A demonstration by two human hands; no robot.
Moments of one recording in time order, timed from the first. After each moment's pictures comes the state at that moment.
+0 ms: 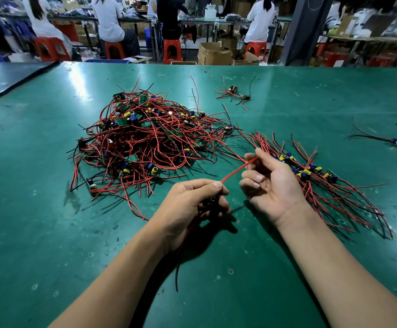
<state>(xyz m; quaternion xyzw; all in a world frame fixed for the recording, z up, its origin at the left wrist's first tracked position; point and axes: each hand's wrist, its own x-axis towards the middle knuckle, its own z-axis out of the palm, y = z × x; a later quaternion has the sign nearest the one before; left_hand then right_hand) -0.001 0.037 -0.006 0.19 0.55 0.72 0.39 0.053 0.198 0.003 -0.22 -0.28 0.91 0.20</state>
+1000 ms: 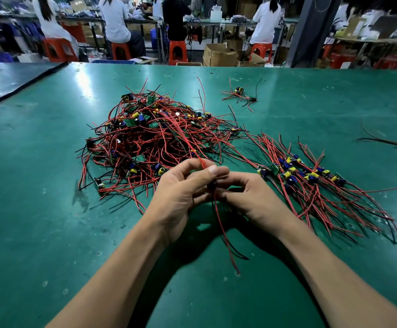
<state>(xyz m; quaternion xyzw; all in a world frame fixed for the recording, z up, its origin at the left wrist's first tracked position) -0.015 0.027 0.006 0.20 0.50 0.79 0.30 0.058 0.170 -0.021 -0.07 -0.74 0.66 0.12</state>
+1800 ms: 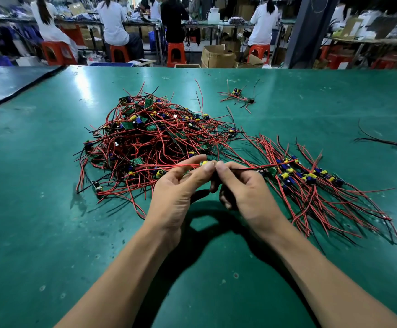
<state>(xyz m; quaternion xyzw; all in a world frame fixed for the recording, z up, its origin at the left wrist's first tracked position) -0.011 0.029 0.001 0.14 0.52 0.80 0.25 0.054 0.150 -0.006 -0.04 -0.69 0.68 0.23</state>
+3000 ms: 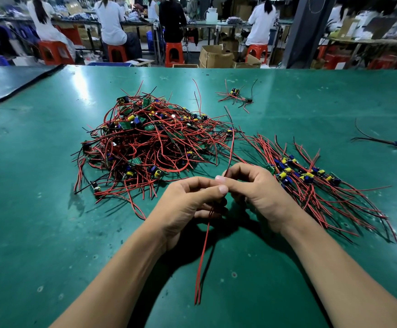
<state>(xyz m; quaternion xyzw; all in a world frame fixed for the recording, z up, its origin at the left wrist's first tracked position) -0.013 0.028 -0.006 0.21 0.58 0.70 0.37 0.061 0.184 -0.011 -0.12 -0.71 0.69 0.14</state>
